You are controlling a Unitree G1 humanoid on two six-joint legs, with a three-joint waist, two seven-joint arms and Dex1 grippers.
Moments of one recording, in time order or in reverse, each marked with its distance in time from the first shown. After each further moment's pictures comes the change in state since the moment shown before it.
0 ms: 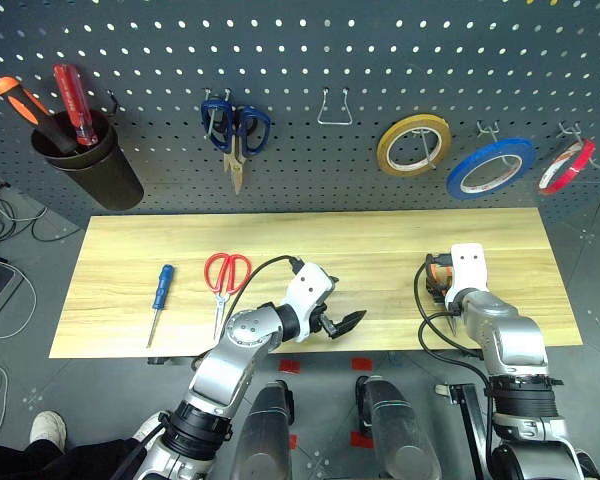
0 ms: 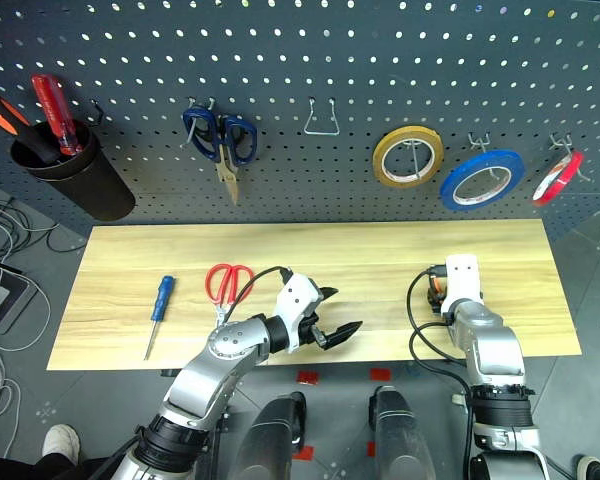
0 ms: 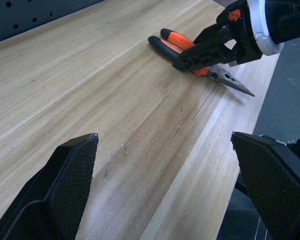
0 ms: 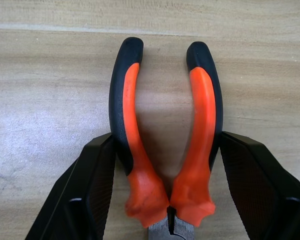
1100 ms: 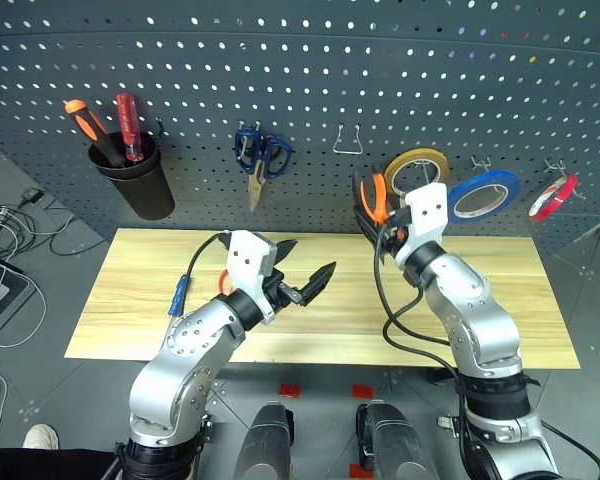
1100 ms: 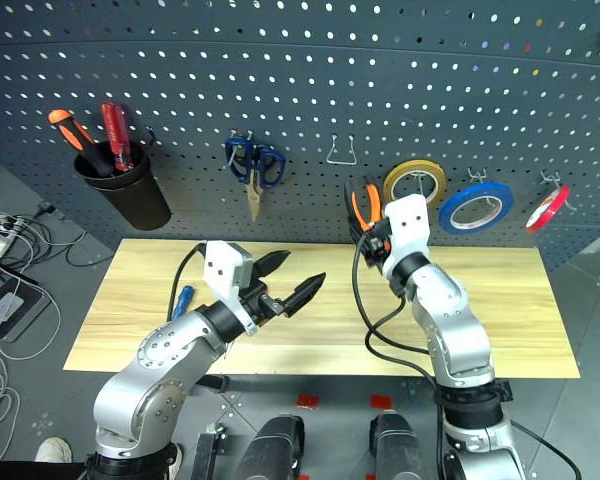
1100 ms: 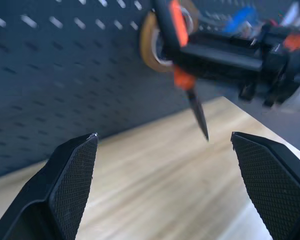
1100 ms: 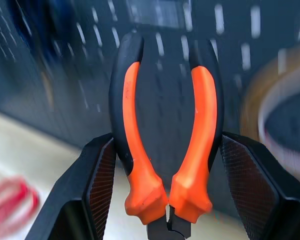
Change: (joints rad) left arm 0.098 0.007 0.298 -0.403 -0.279 0.215 0.211; right arm -0.108 0.121 0.182 -0.250 0.079 -0.436 0.197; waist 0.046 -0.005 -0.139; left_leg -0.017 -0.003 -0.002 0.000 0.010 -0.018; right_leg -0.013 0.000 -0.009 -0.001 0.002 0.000
